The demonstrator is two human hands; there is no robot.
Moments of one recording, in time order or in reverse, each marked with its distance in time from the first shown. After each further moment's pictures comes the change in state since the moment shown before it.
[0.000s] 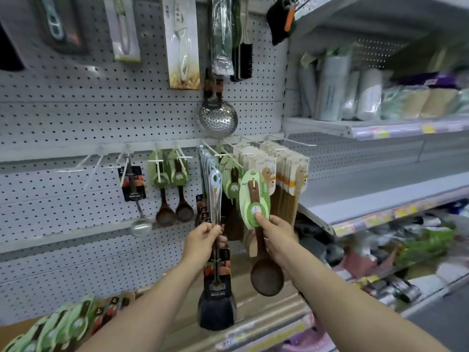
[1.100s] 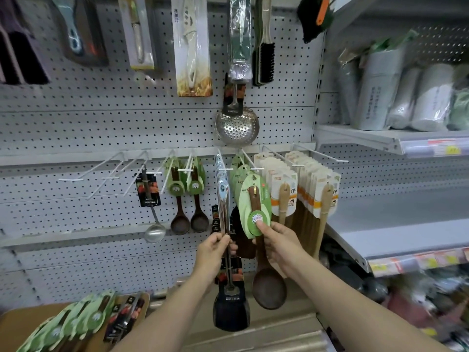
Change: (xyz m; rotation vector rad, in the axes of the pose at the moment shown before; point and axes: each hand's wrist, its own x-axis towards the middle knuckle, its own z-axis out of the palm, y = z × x) left_hand 0.052 -0.019 0.044 -0.160 0.165 0.017; right_hand 0.042 -0.038 0.000 0.139 -0.366 0.058
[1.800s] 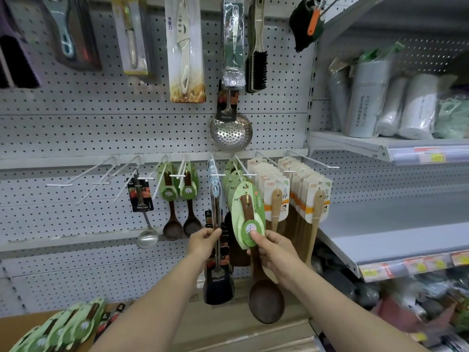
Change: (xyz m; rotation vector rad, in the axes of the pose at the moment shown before) left_hand 0.053 0.008 0.001 0.239 0.130 -0.163; right_hand -0.016 -0.004 -0.007 -0.030 -0.049 -0.019
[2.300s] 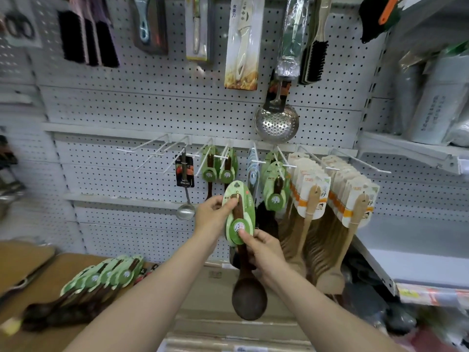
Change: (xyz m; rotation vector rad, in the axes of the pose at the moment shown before) left_hand -0.086 0.054 -0.056 -0.306 0.167 0.168; right_hand 0.002 0.051 0.062 -0.120 -0.134 0.044
